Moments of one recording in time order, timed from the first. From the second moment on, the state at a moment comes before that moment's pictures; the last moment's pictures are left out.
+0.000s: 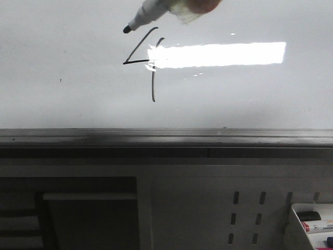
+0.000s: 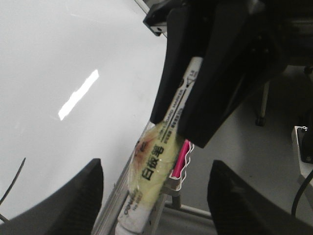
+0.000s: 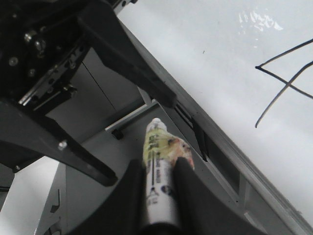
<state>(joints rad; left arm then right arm) -0.69 1.15 -0.81 -1.39 0.52 1.61 0.38 1.04 -0.91 0.94 0.83 -0.94</state>
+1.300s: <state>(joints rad) -0.70 1.18 -0.82 -1.32 0.51 1.64 0.38 1.04 -0.92 0.93 0.87 -0.94</state>
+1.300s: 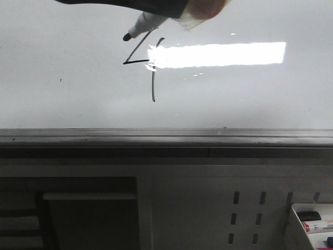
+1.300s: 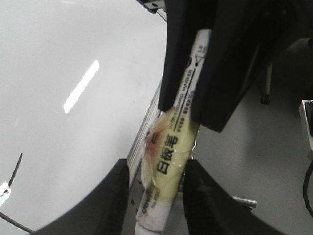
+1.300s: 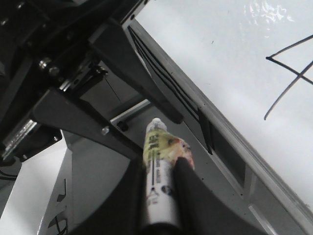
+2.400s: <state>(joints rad) -0.70 1.18 -0.82 -1.29 0.55 1.67 0.40 1.05 -0.92 0.93 0.87 -0.94</state>
